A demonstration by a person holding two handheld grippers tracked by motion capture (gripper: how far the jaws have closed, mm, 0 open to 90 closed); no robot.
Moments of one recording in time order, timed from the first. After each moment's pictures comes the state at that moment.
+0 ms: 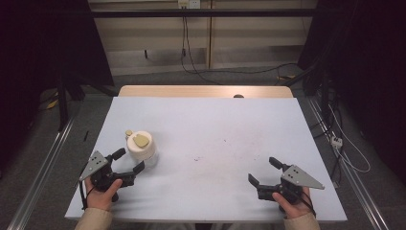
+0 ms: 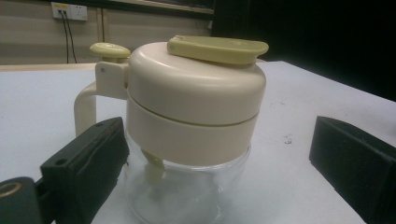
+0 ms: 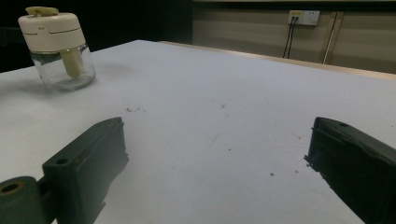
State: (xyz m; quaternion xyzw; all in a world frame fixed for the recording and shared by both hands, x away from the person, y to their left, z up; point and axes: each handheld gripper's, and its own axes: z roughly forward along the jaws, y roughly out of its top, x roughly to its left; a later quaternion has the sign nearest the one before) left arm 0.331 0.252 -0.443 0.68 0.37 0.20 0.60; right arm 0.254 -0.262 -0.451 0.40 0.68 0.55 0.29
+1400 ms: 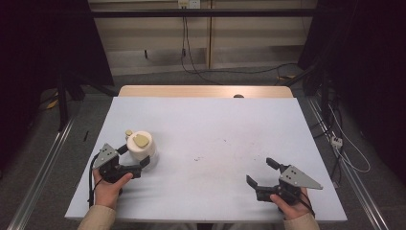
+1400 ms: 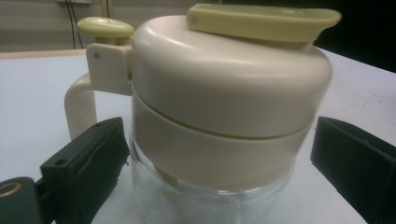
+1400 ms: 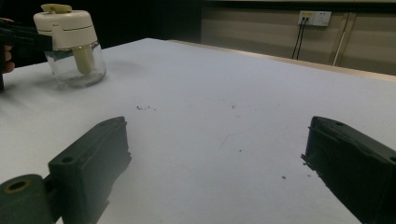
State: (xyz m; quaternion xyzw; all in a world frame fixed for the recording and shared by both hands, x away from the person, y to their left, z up) left arm 0.359 0.238 -0.452 0.71 0.38 0.20 0.56; right arm 0.253 -0.257 -0.450 0.39 0.68 0.55 0.28
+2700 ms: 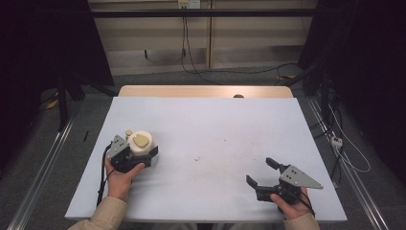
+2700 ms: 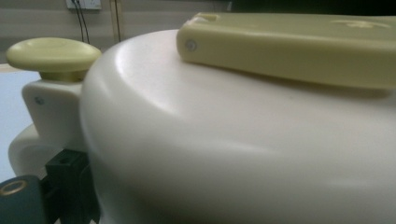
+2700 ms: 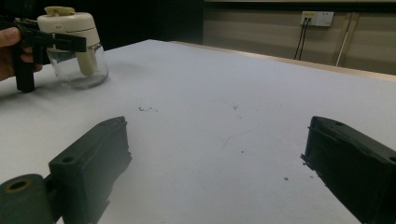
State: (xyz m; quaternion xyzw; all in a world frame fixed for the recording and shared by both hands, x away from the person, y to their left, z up) left arm 0.385 0.213 -0.455 0.70 0.38 0.23 0.55; right arm 0.253 -0.258 -0.451 0.39 0.68 0.55 0.28
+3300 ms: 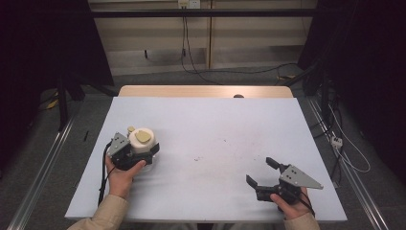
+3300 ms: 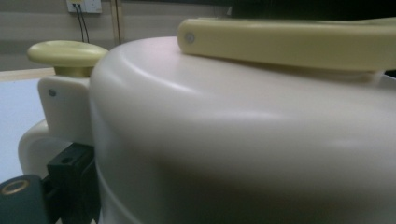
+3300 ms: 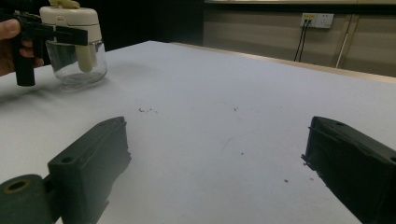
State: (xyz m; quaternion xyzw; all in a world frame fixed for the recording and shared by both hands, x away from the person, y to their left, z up) left arm 0.386 0.206 -0.443 0.70 0.38 0.23 0.56; right arm 0.254 -0.258 -0.450 0.39 0.68 0.55 0.28
